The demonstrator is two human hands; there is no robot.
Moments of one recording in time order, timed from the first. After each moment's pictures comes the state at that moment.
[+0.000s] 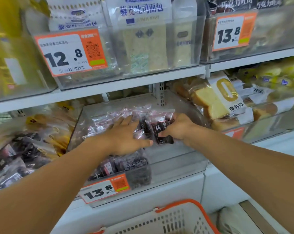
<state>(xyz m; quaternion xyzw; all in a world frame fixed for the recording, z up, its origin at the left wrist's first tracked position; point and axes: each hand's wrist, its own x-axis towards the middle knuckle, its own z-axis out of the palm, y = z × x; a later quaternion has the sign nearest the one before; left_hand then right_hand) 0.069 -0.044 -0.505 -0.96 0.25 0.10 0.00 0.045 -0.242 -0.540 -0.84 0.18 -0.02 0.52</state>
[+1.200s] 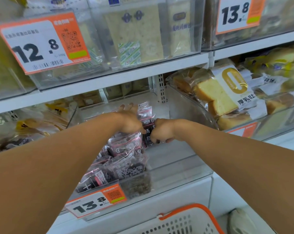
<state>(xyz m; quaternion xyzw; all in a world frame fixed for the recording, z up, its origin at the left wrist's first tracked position) 0.145 -0.091 -0.507 -0.97 0.20 0.10 0.02 0.091 -0.224 -0.548 -0.92 0.08 0.15 0.36</state>
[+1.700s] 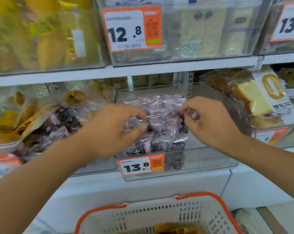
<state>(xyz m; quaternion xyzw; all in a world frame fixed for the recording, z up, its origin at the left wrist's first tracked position) 0.012 0.070 -0.485 -0.89 0.39 -0.14 -0.16 -0.009 -0.197 -0.523 -0.93 -0.10 -0.30 0.20</state>
